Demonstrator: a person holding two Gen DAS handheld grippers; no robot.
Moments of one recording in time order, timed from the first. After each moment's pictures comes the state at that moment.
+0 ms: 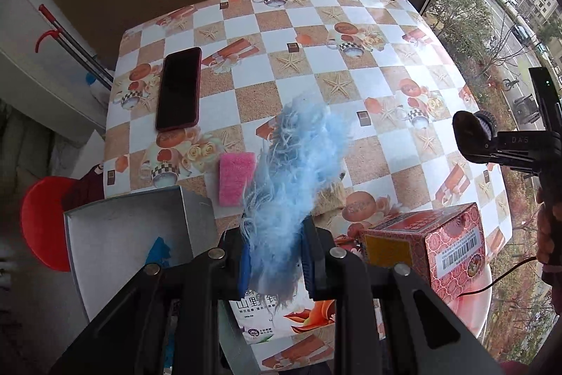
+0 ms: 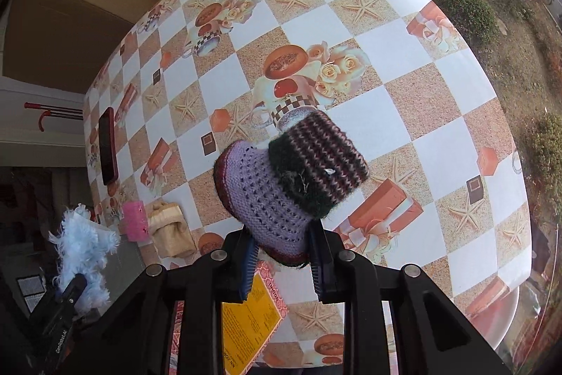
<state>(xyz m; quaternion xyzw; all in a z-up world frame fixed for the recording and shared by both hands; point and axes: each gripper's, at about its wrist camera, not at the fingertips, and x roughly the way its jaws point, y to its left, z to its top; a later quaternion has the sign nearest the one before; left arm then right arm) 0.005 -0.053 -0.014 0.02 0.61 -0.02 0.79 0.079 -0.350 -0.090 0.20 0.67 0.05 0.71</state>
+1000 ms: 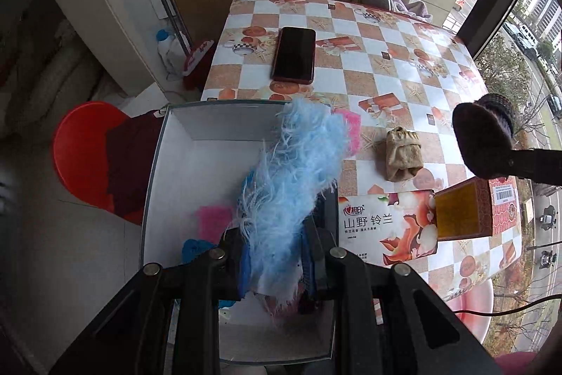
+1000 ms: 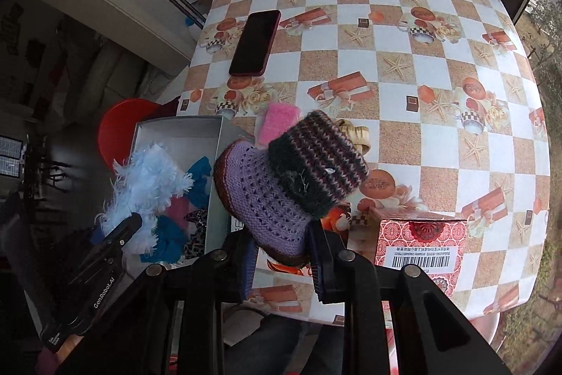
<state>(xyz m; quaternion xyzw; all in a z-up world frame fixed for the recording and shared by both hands) -0.117 0.069 0.006 -0.07 0.57 0.10 0.81 -0.002 -0.127 0.006 0.03 0.66 0.23 0.72</state>
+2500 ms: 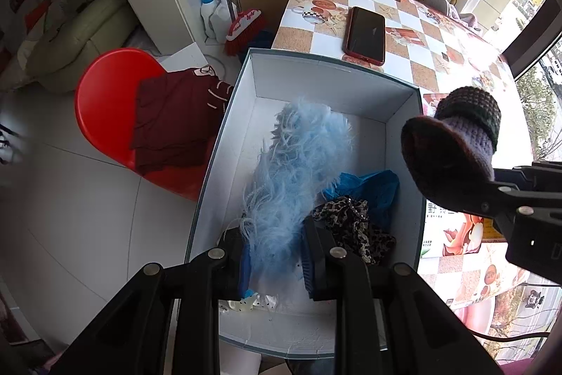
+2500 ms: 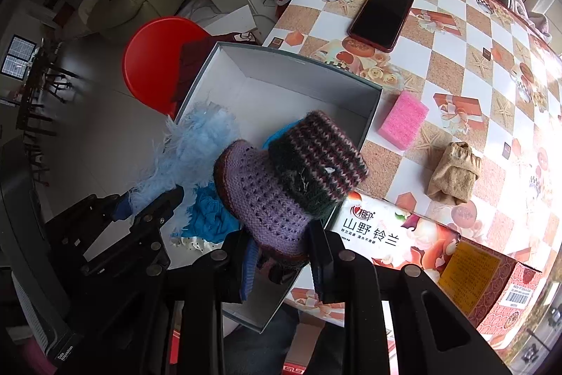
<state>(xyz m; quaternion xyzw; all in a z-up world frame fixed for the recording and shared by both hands) -0.151 0.137 -0.026 -0.11 0.60 0.16 0.78 -0.050 0.026 -0.012 -0.10 0.66 0.32 0.67</state>
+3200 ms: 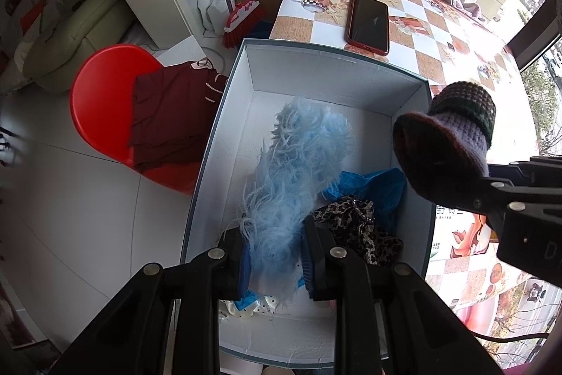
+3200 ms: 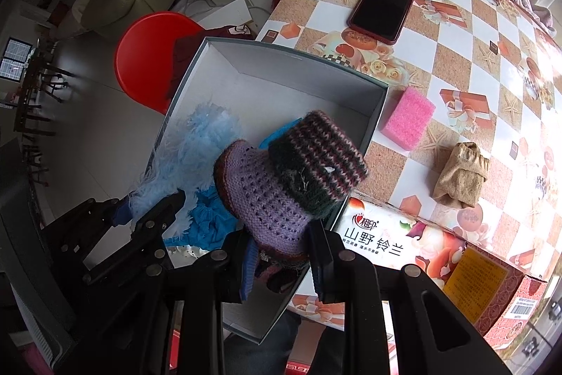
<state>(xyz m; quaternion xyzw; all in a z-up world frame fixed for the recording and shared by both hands) -0.140 0.139 -0.040 -0.11 0.62 0.16 0.77 -0.039 0.034 -0.032 -0.10 0.68 0.31 0.66</state>
